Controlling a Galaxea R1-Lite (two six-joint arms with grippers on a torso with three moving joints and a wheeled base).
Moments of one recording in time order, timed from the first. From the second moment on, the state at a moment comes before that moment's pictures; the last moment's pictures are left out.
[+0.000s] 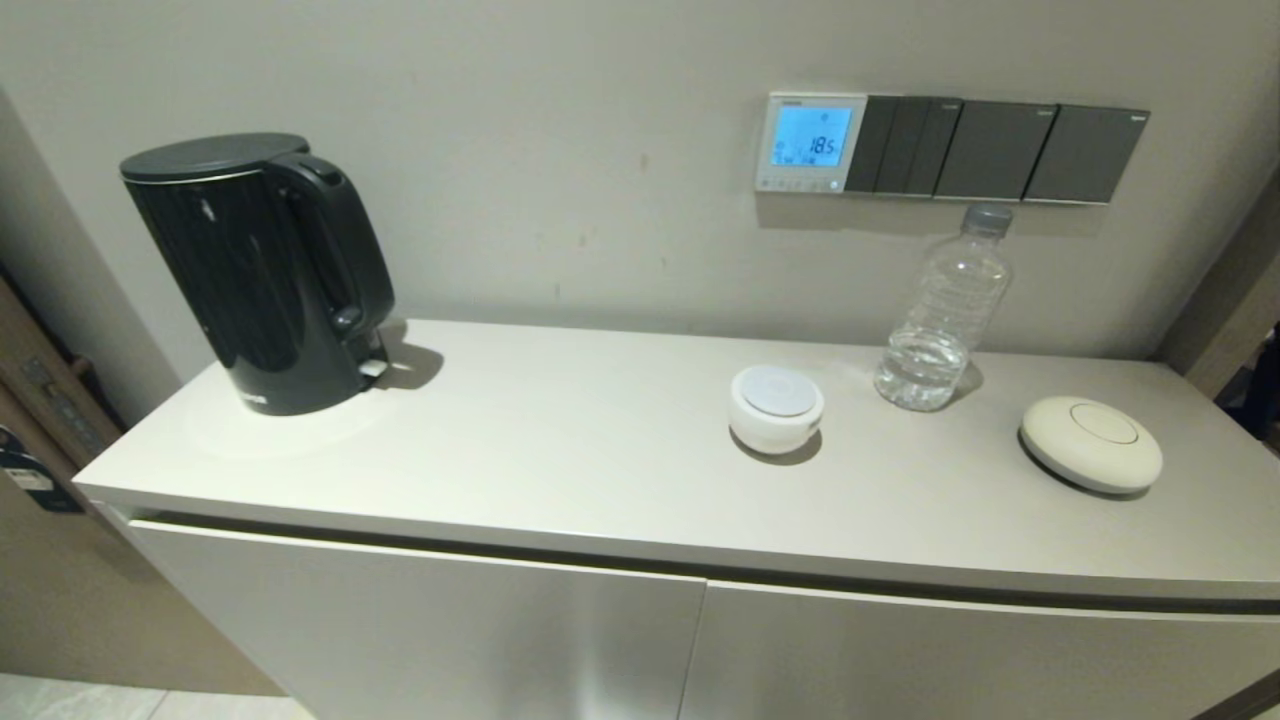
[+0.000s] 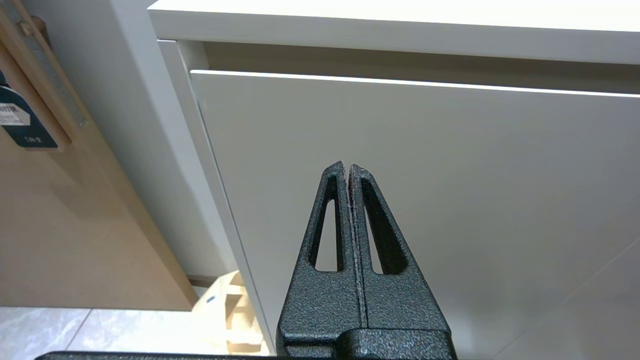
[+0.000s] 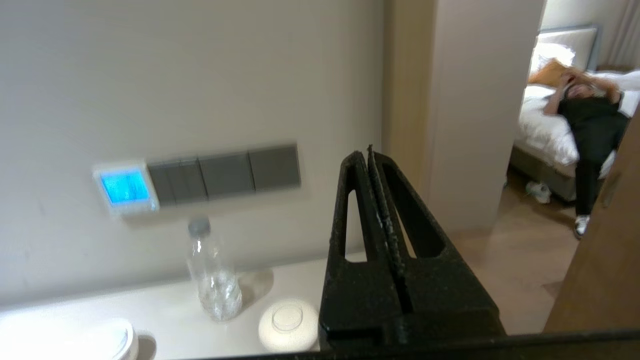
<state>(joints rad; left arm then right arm) 0.01 0.00 0.00 0.00 0.00 0.02 0.47 0.80 -1.78 0.54 -0.68 -0.23</state>
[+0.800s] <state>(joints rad) 0.01 0.00 0.00 0.00 0.00 0.02 0.22 0.39 -0.63 0.23 -0.29 -0.09</state>
